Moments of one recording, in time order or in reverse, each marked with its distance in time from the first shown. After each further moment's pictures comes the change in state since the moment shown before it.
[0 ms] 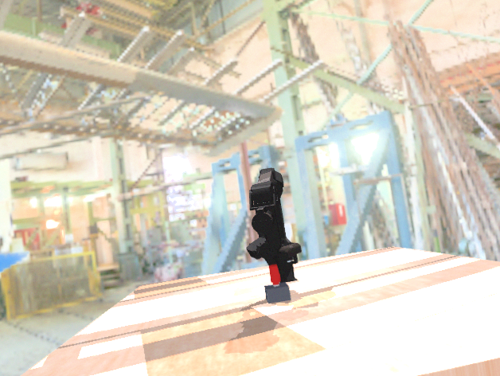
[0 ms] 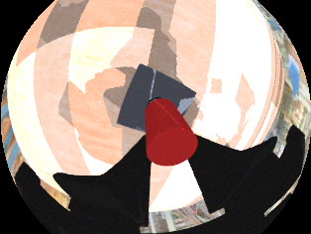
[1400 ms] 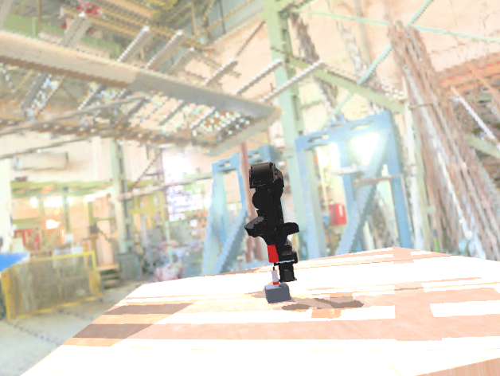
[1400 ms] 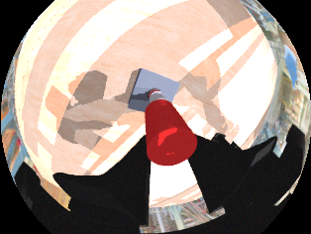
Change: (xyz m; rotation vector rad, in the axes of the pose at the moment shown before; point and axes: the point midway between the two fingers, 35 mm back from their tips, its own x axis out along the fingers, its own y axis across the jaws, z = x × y) arm -0.064 0.004 -0.006 0.076 -0.033 -0.002
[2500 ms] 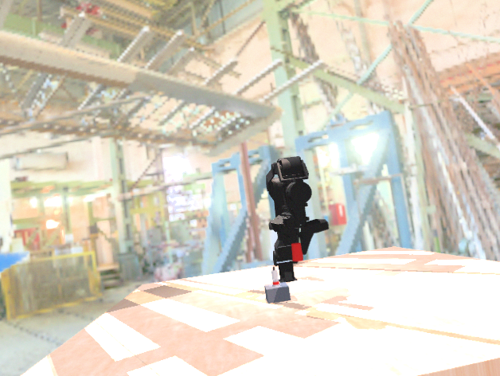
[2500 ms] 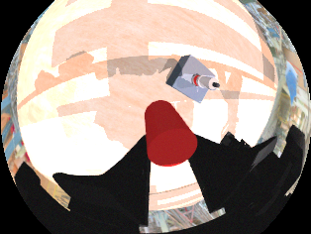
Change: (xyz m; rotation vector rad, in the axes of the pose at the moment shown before) arm -0.004 0.072 -0.036 -0.123 -0.052 -0.008
